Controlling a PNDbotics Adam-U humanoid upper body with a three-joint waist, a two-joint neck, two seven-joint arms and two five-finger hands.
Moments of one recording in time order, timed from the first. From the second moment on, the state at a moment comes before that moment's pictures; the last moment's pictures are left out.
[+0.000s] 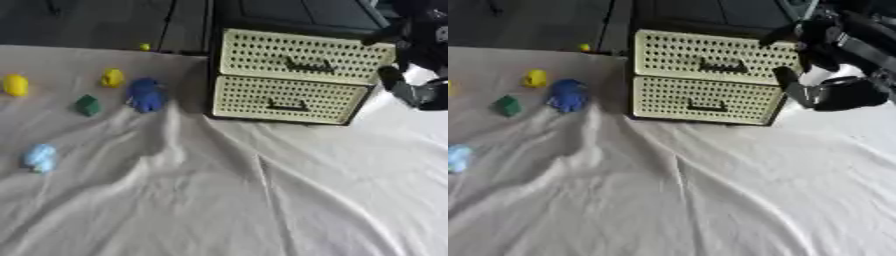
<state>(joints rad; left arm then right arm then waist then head) -0.46 0.19 -0.05 -1.99 0.08 -0.46 0.01 -0.50 -1.08 -0.05 -1.72 0.07 -0.46 0.26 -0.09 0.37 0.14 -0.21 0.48</state>
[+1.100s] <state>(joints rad) -0.49 0.19 -0.05 -1.99 0.08 -0.46 0.00 -0.53 -1.08 -0.05 -1.62 0.06 -0.47 0.35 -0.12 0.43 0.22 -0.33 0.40</state>
